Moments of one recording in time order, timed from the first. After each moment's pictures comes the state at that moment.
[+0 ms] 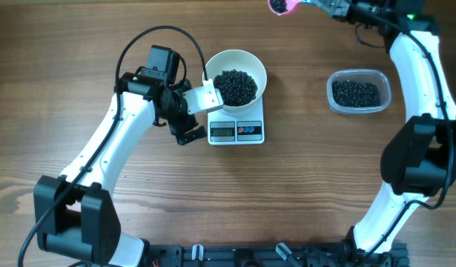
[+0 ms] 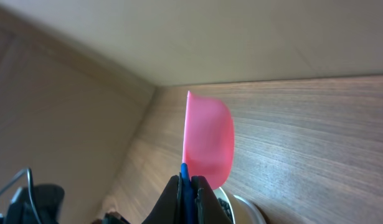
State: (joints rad) left arm -0.26 1.66 1.27 -0.91 0.35 0.98; right arm -0.09 2.06 1.85 -0.37 -1.05 0.36
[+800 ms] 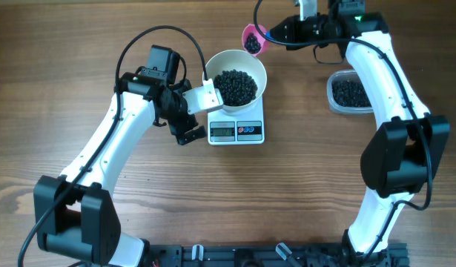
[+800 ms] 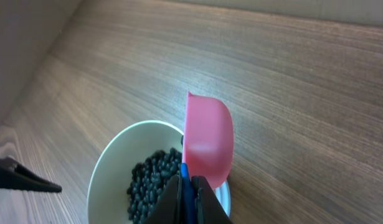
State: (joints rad) left arm -0.26 1.66 1.27 -0.91 0.35 0.98; right arm 0.13 2.06 1.85 -0.67 -0.68 -0.06
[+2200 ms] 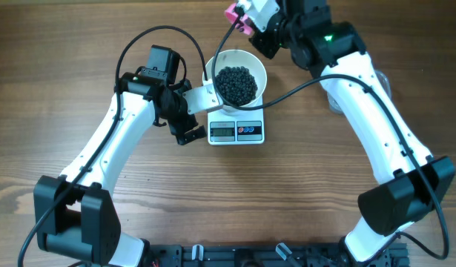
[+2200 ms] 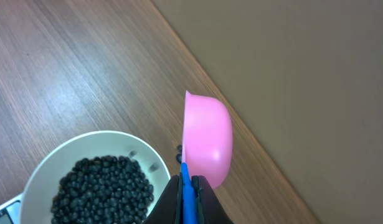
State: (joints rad) left arm -0.26 1.66 1.27 -0.91 0.35 0.98; right arm 0.40 1.84 1.84 -0.65 -0.20 -0.59
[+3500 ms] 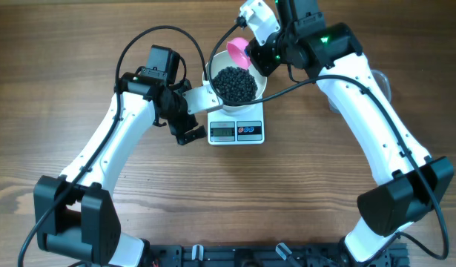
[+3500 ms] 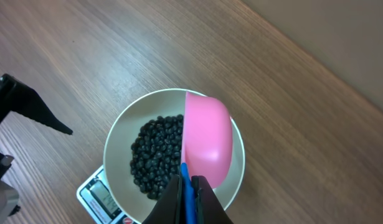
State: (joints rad) left arm -0.26 1.66 1.27 -0.91 0.35 0.98; right arm 0.42 1.84 1.84 -0.87 -0.23 -0.32
